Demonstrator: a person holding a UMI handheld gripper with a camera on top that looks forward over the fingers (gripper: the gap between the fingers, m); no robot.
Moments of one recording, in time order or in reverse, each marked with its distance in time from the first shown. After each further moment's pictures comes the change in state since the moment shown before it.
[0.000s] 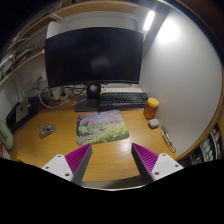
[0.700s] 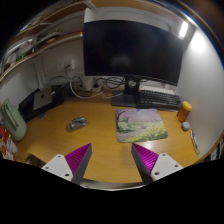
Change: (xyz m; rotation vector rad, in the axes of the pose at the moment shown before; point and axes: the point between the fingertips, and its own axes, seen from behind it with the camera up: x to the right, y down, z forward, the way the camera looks) arm -0.167 0.026 0.010 -0.025 -0.187 -0.116
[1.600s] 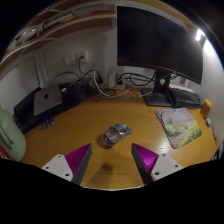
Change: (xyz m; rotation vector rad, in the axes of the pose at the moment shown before) arm -0.188 -0.010 0.130 0.029 0.017 0.049
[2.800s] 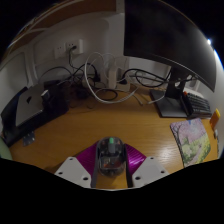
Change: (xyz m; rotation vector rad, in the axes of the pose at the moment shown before) arm 0.000 -0.047 0.129 -0.044 0.025 -0.028
